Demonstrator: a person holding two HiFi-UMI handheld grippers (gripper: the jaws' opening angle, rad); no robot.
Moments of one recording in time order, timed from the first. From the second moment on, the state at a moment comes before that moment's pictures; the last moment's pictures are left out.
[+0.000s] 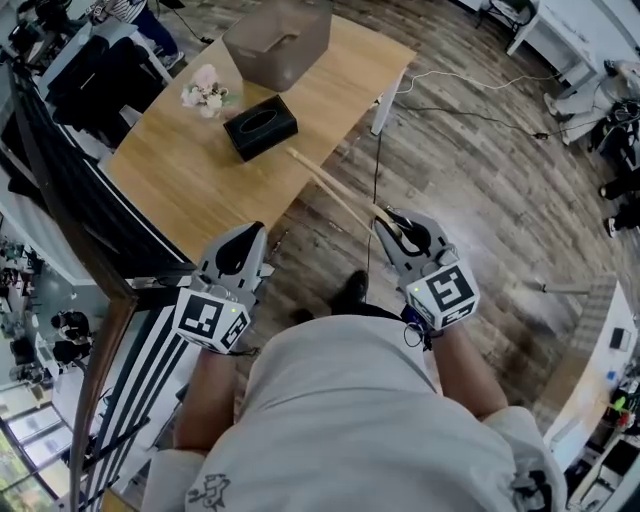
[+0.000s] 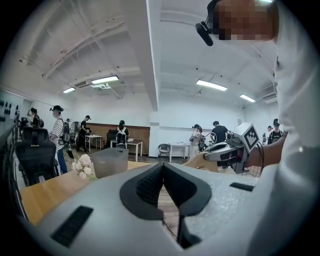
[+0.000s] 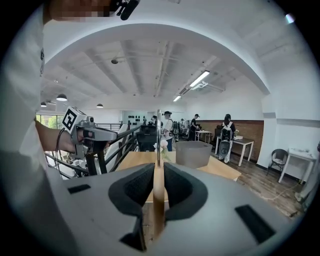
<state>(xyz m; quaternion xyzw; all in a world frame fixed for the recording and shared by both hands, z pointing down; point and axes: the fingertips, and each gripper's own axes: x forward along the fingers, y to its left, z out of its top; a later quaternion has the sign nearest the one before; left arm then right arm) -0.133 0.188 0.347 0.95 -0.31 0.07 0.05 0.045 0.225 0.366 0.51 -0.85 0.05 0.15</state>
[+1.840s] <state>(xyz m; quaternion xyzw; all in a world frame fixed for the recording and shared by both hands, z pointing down) -0.037 -0.082 0.364 0.95 -0.30 0.07 0.07 0.137 -0.054 0.363 0.50 -0.85 0.03 0.16</state>
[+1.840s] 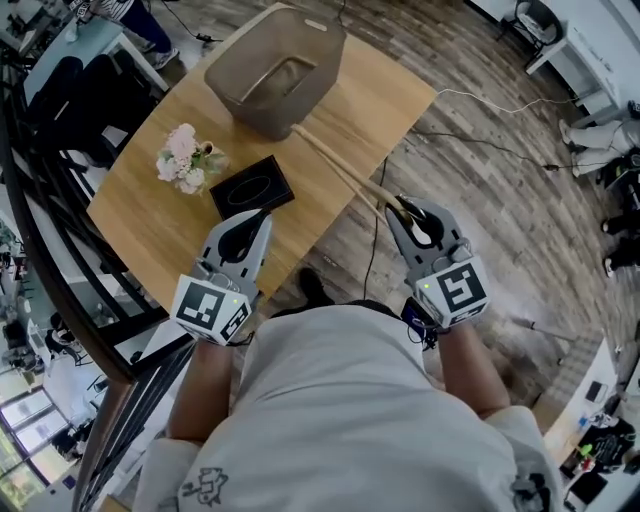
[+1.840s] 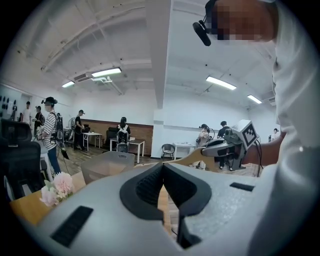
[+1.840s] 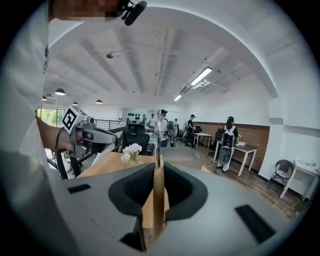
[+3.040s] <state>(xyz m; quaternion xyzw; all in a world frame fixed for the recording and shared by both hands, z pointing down) -0.098 -0.207 0.370 0.89 -0.44 0.05 0.10 0.094 -0.273 0.363 0.39 -0.89 -0.04 0.25</state>
